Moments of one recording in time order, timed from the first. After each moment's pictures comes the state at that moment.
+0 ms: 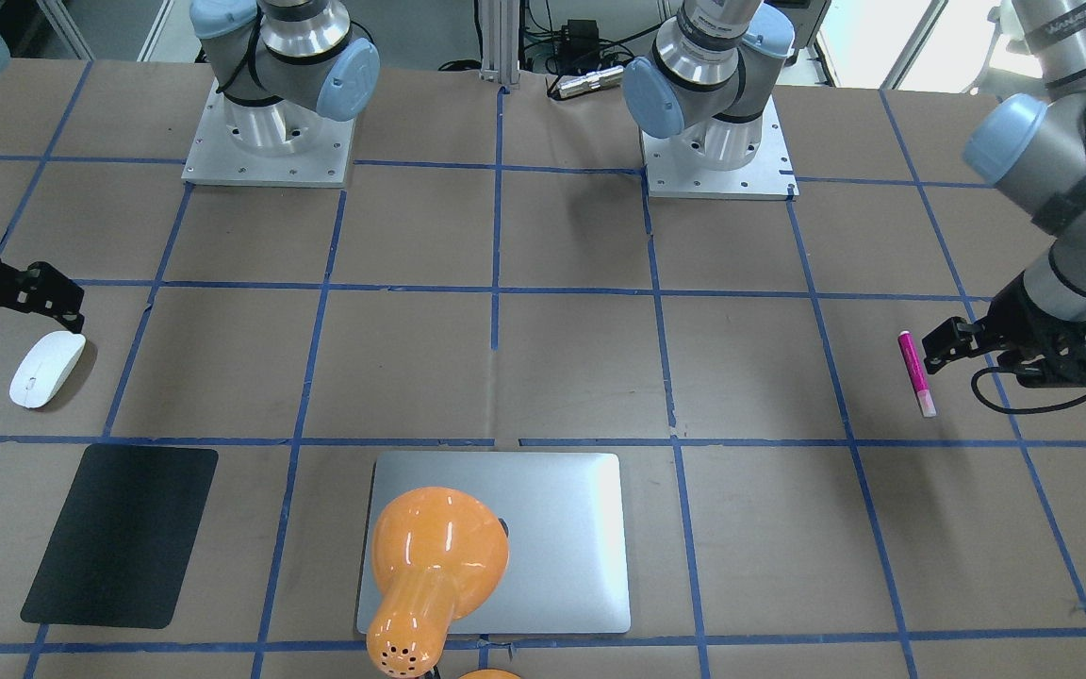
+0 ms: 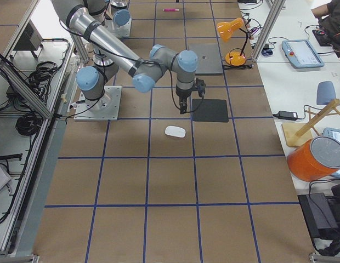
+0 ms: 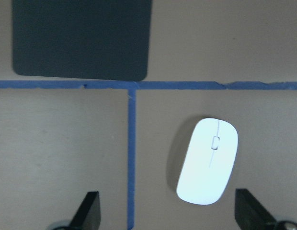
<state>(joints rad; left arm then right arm) -0.93 -1.82 -1.98 -0.90 1.63 0.68 0.97 -1.46 1.98 -2.11 -1.57 -0.60</state>
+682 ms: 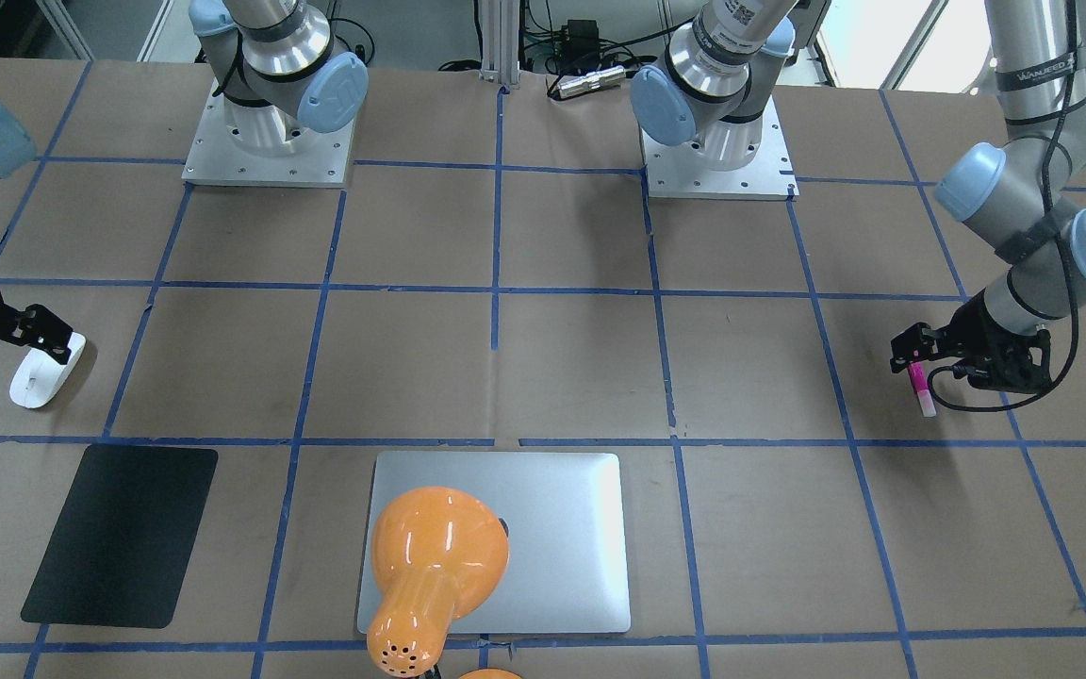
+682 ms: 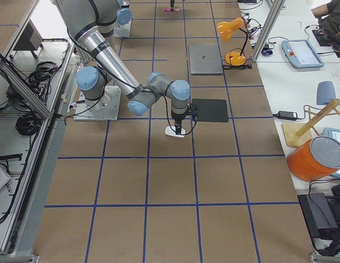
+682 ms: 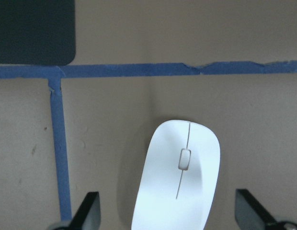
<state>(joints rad) -0.87 -1.90 -2.04 -0.86 1.59 0.78 0.91 -1.31 2.06 -2.31 -1.58 -0.65</state>
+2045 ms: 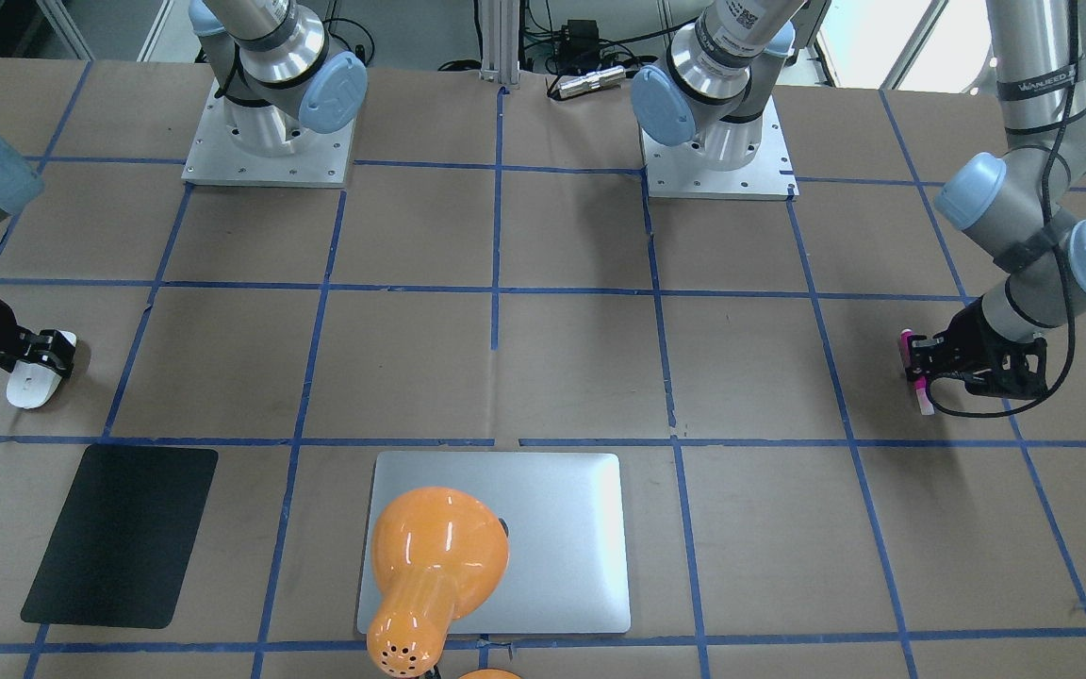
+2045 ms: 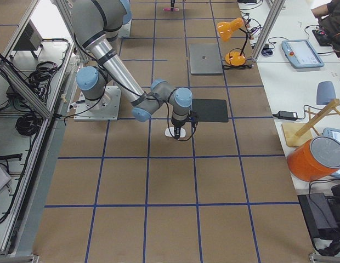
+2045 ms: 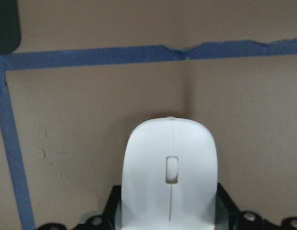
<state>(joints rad) -0.87 -1.90 -2.03 -0.86 1.60 0.77 0.91 -1.24 2.04 -2.34 -1.63 -0.61</state>
